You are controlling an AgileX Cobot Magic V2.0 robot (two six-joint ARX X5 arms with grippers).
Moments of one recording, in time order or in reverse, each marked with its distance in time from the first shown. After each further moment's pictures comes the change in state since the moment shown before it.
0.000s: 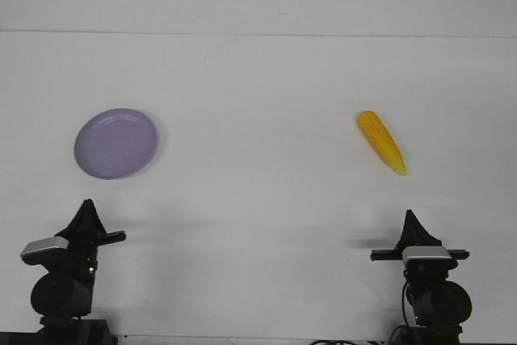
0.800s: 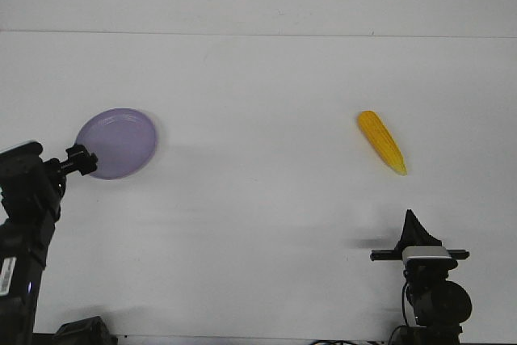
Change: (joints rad) left arm 0.263 0.973 0.724 -0.259 0.092 0.103; right arm 0.000 0.000 0.000 0.000 0.000 0.000
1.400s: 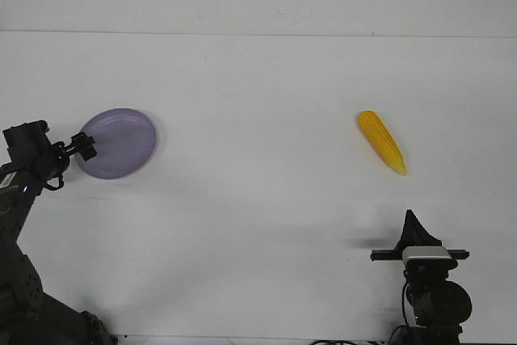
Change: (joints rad) left arm 0.114 0.616 0.200 0.048 0.179 0.001; right arm 0.000 0.000 0.000 0.000 0.000 0.000
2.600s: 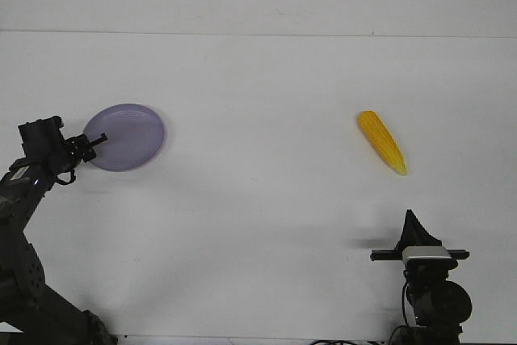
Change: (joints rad) left arm -0.052 0.033 0.011 0.055 0.047 -0.001; right arm 0.000 0.000 0.000 0.000 0.000 0.000
